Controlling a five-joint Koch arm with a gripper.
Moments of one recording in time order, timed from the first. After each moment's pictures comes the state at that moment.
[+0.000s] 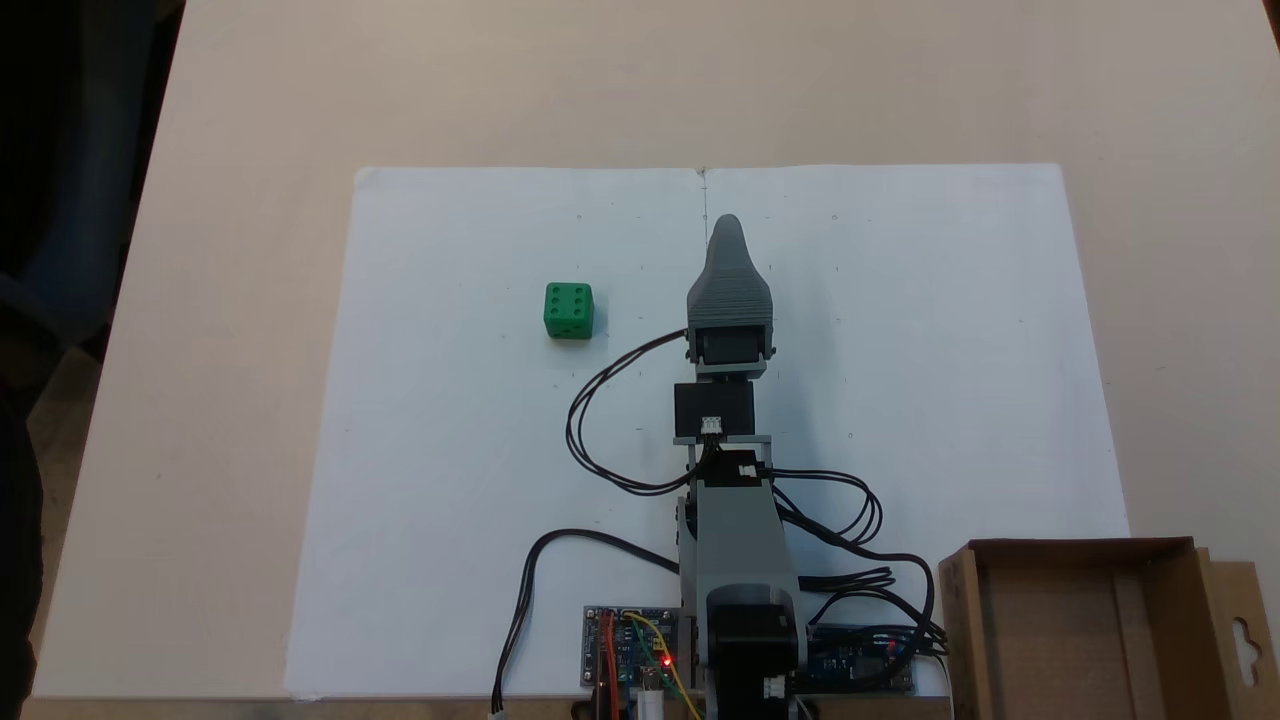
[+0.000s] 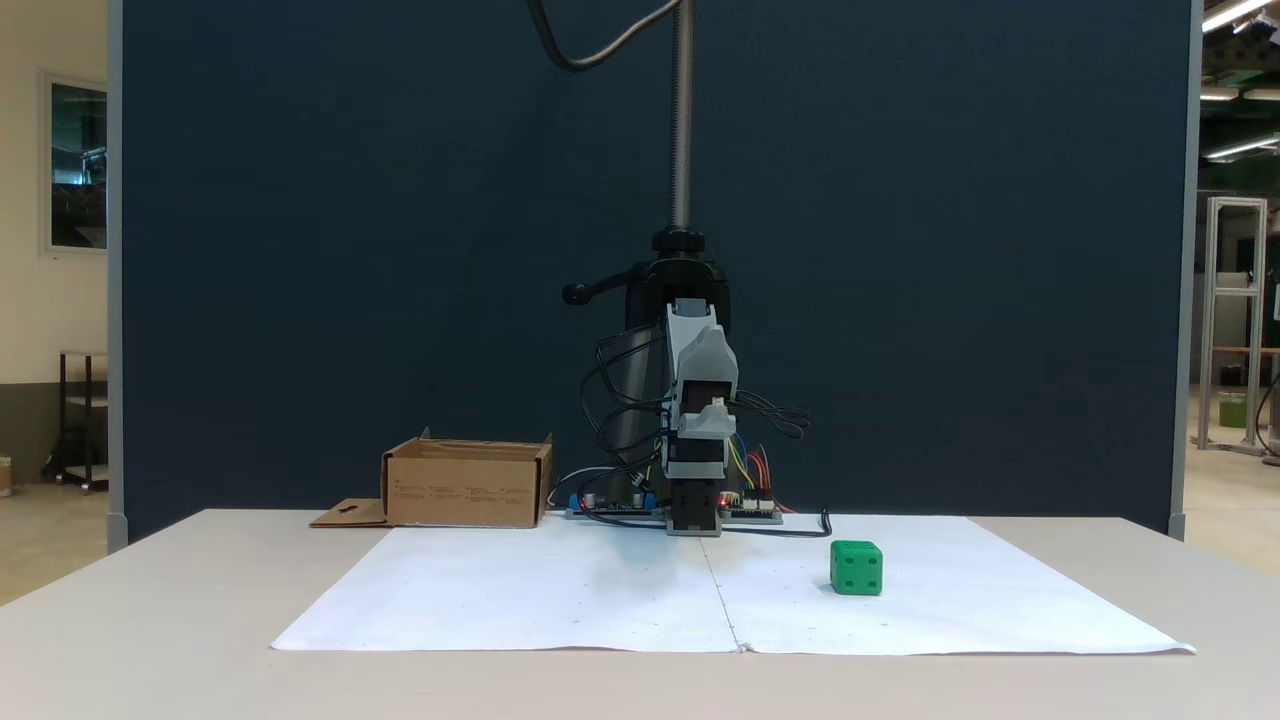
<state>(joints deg) -1.3 129.2 175.3 -88.0 -0.4</state>
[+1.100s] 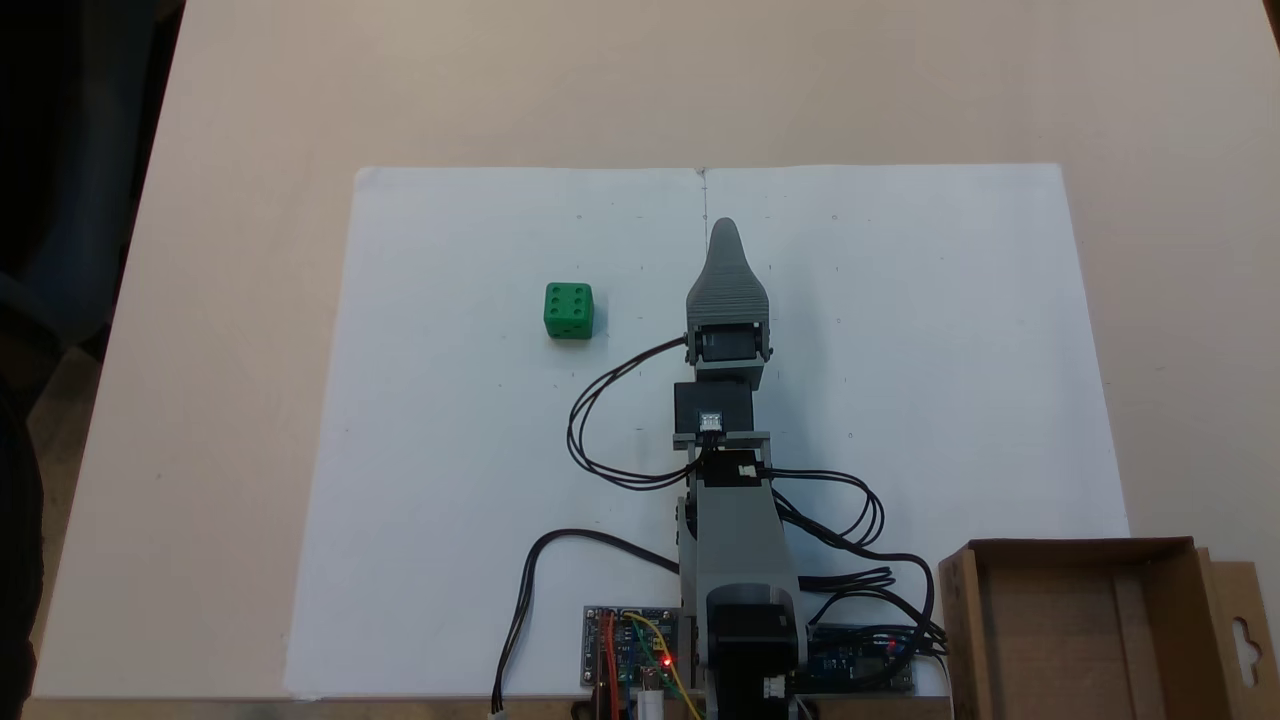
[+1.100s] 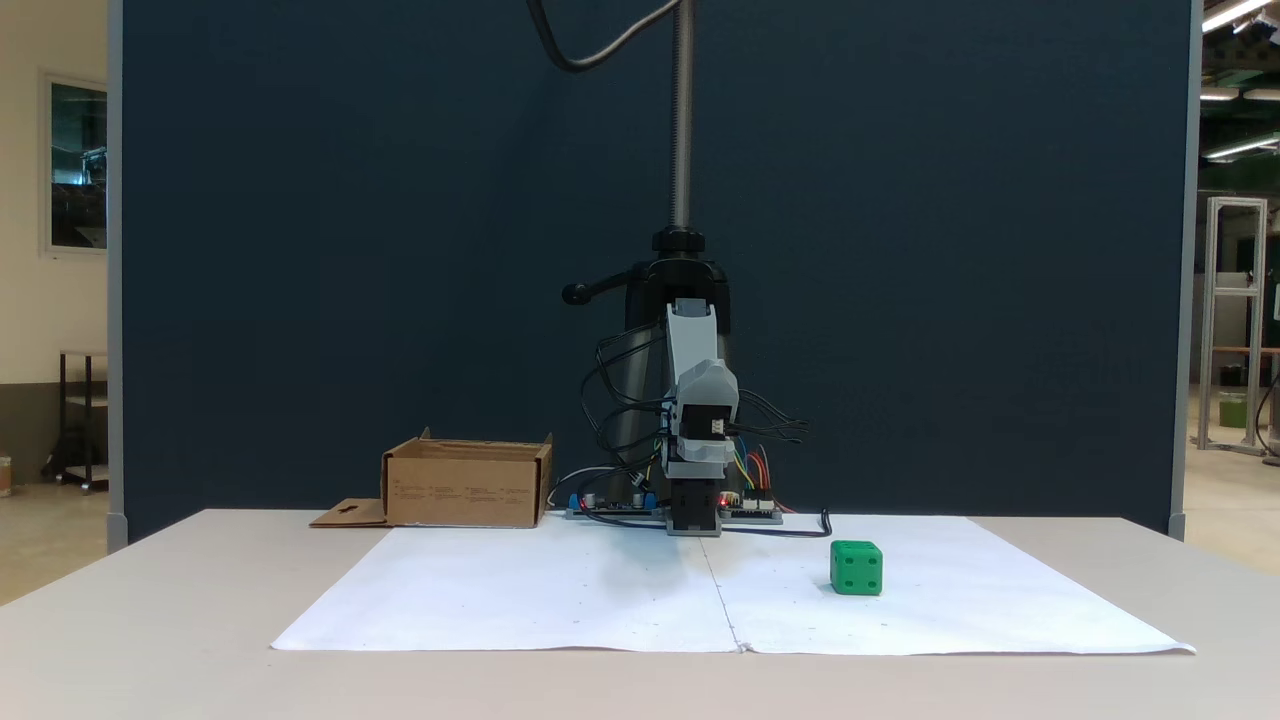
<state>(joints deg) -1.3 129.2 175.3 -76.5 -0.4</state>
